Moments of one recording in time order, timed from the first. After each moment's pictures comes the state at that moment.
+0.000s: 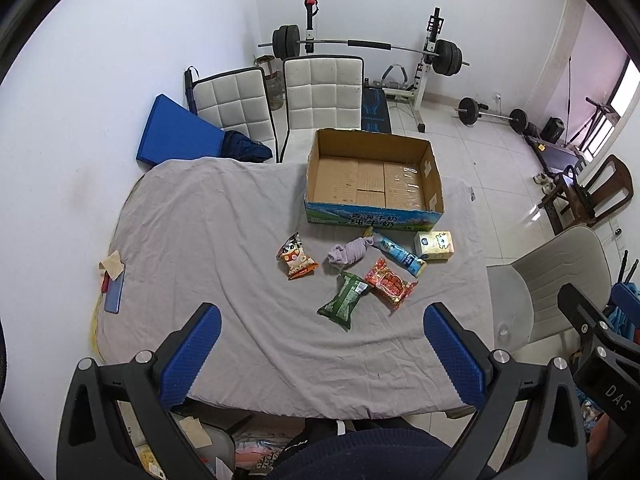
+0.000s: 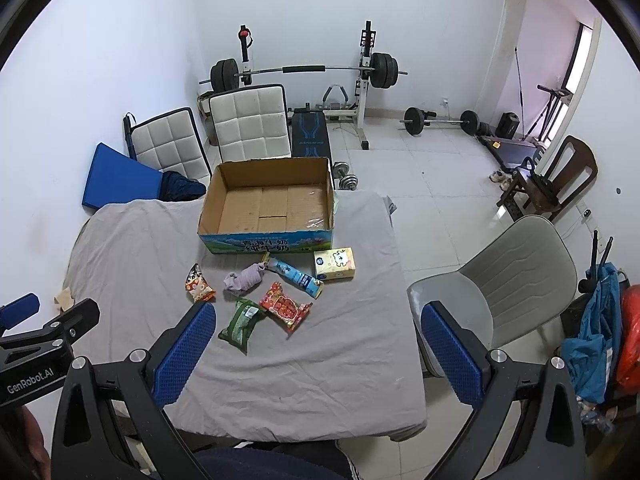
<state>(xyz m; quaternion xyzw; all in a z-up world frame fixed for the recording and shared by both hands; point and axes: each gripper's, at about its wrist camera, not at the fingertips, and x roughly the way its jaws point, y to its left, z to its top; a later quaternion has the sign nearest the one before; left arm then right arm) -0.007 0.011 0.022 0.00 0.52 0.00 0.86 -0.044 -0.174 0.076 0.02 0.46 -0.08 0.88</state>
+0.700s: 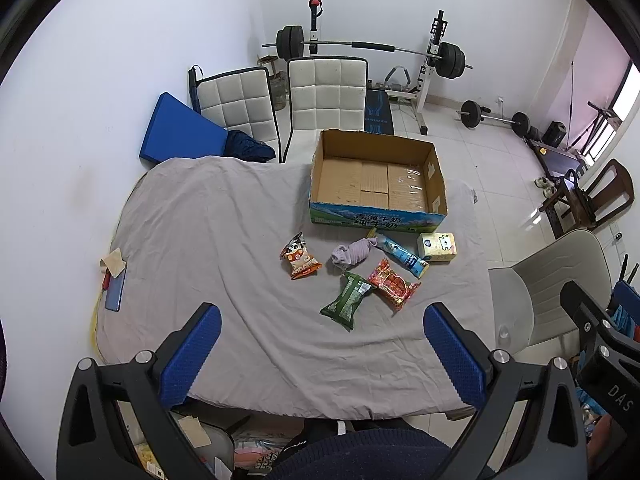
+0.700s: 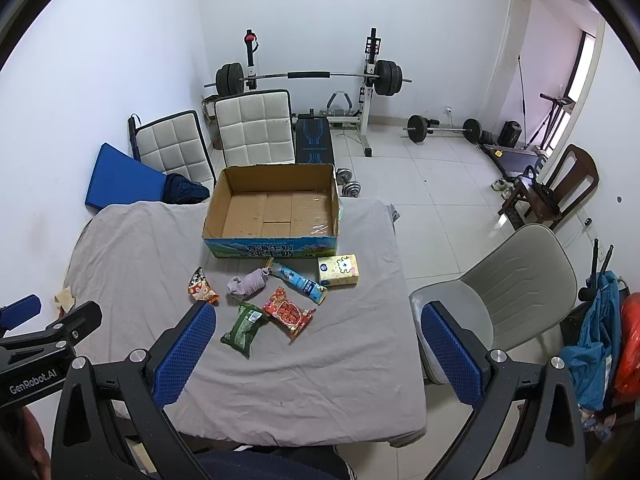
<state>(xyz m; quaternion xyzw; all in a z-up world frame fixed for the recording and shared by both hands) -0.006 0.015 0.022 0.00 0.51 0.01 0.86 -0.044 -0.165 0.082 0.00 0.45 -0.07 0.89</state>
